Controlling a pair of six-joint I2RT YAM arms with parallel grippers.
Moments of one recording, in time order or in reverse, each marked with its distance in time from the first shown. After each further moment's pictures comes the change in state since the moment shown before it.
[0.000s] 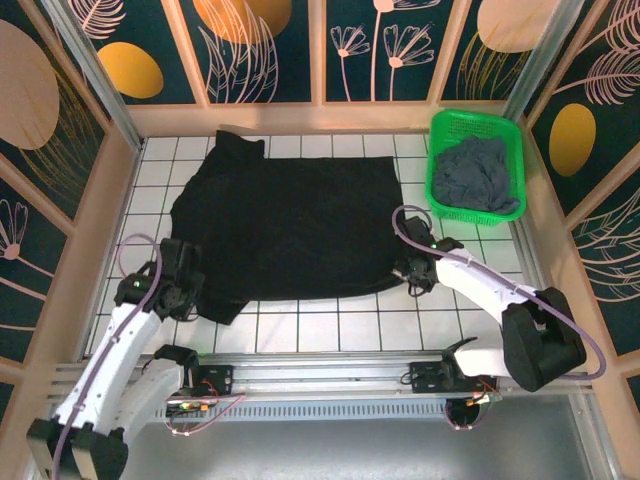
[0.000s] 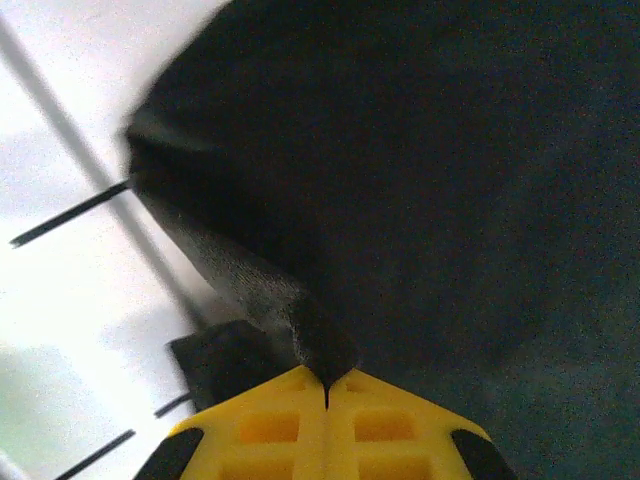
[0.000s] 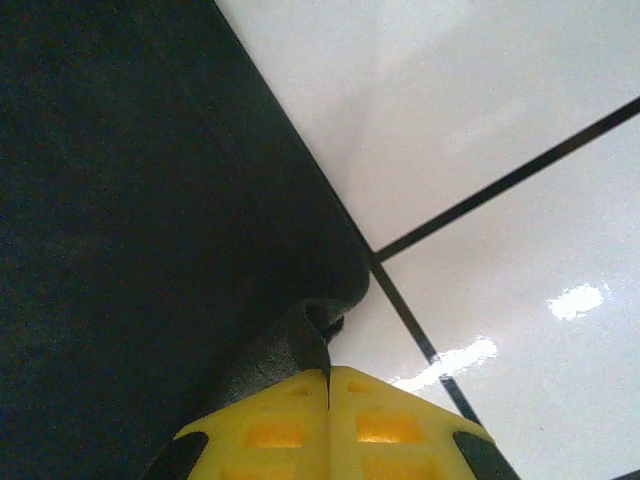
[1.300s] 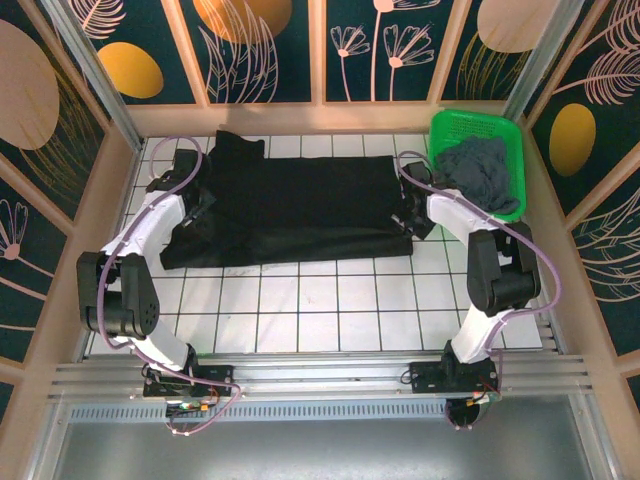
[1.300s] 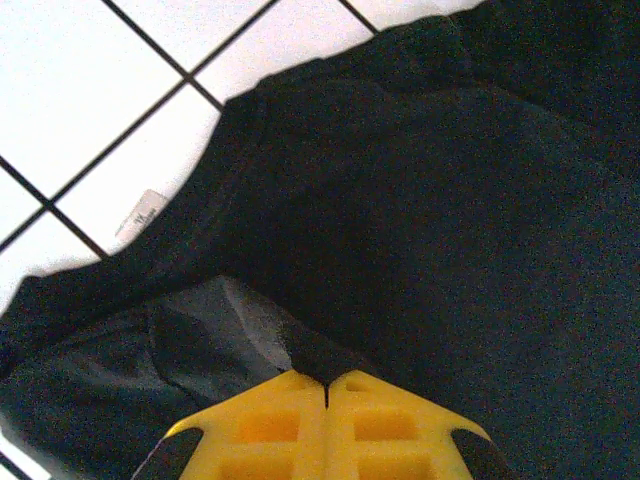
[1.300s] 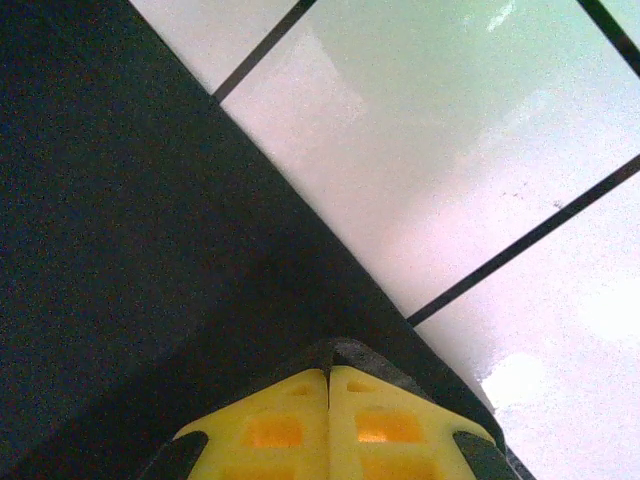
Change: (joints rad) left arm 0.130 0.763 0.510 0.307 -0.152 0.489; right arm -0.174 0.446 0.475 -0.015 -0.036 -0.031
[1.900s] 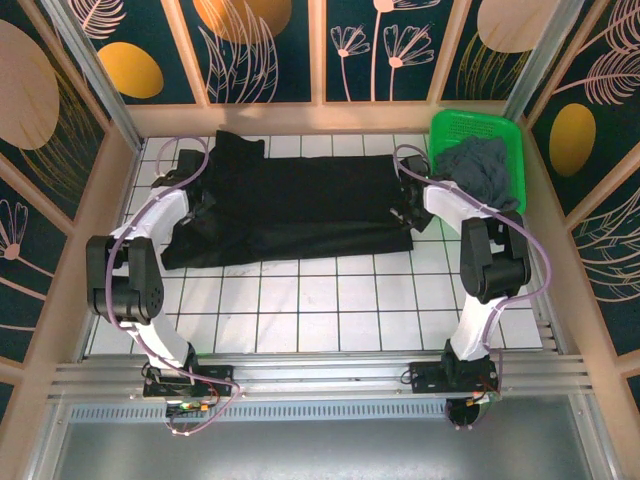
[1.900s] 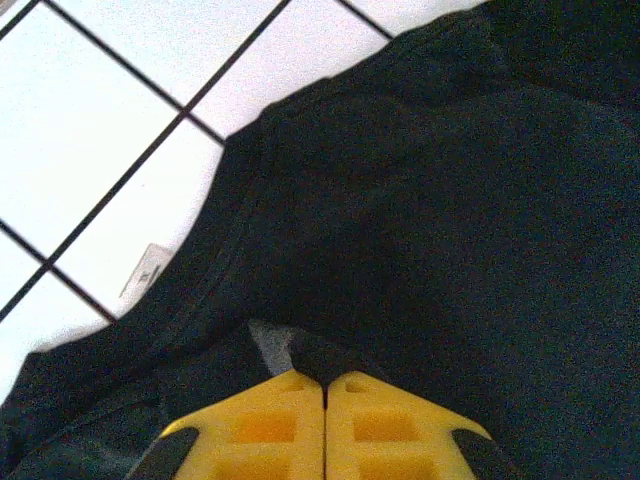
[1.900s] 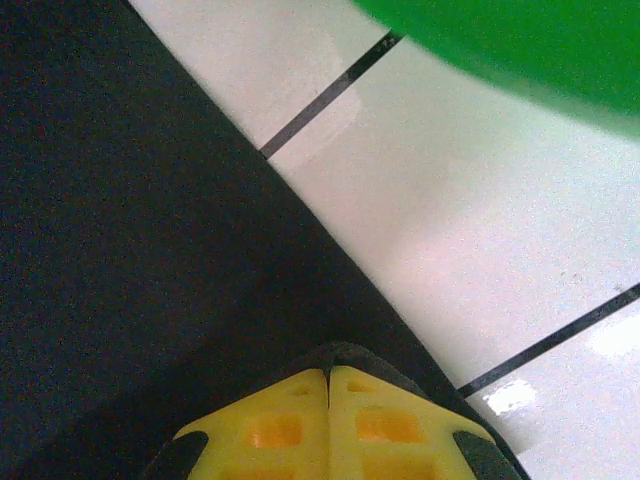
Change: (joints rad) left arm 0.018 0.105 0.026 0.066 -0.024 0.123; right arm -0.022 0.102 0.097 0.004 -0.005 -0.062
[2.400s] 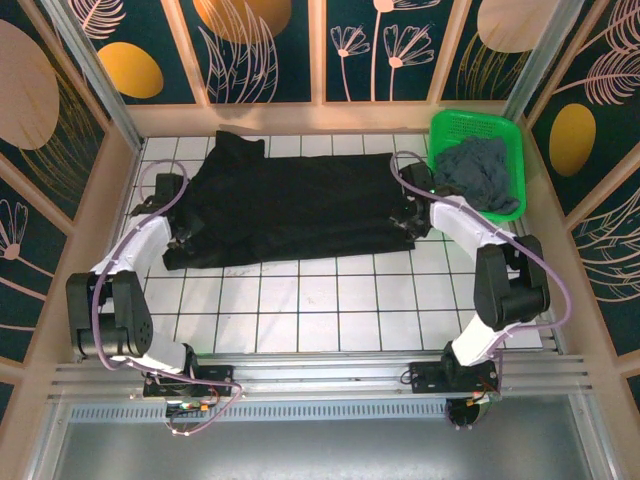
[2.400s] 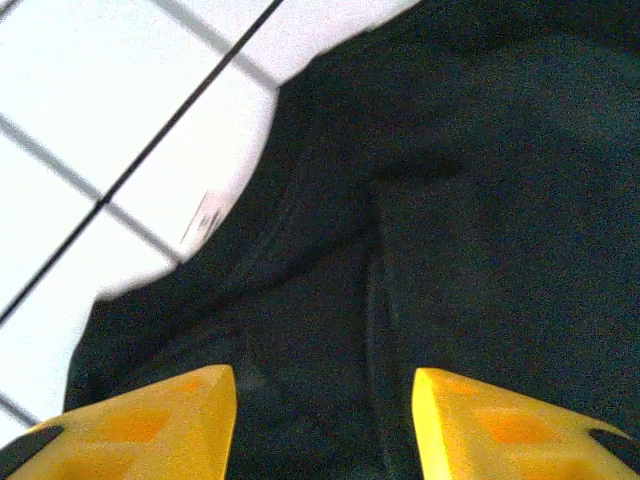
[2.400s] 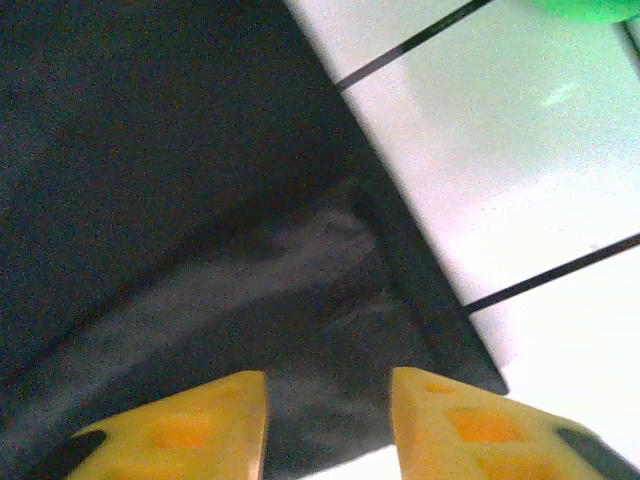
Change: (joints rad) left arm 0.108 -0.229 -0.280 0.000 0.179 0.011; right arm 0.060 -0.208 -0.171 0.076 -0.034 -0.153
